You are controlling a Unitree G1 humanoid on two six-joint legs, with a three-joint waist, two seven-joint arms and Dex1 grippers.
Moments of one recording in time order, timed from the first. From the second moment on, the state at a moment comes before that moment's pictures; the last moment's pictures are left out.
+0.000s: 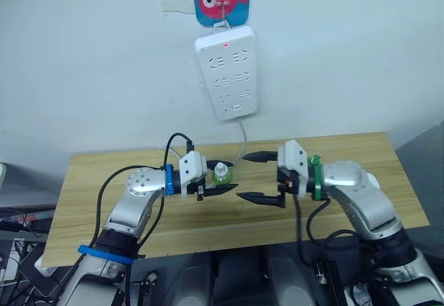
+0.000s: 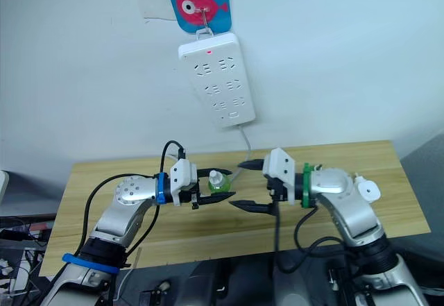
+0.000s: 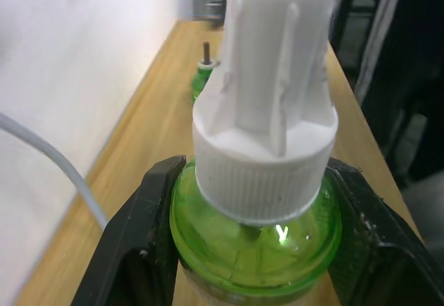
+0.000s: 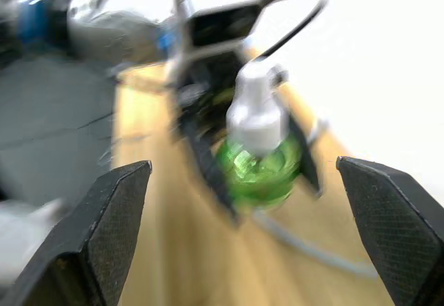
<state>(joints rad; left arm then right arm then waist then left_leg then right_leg) -0.34 0.49 -0.17 0.10 -0.27 -0.07 -1.08 -0.38 -0.38 0.24 -0.34 0.28 0.43 0.88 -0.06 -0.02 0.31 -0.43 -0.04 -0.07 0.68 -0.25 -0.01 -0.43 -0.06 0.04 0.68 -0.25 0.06</state>
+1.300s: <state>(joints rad) -0.33 0.47 -0.17 0.03 -0.27 -0.01 -1.08 -0.37 -0.49 0.21 -0.39 0.32 0.54 0.81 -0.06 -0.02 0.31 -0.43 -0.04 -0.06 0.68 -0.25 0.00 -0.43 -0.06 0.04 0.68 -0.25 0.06</state>
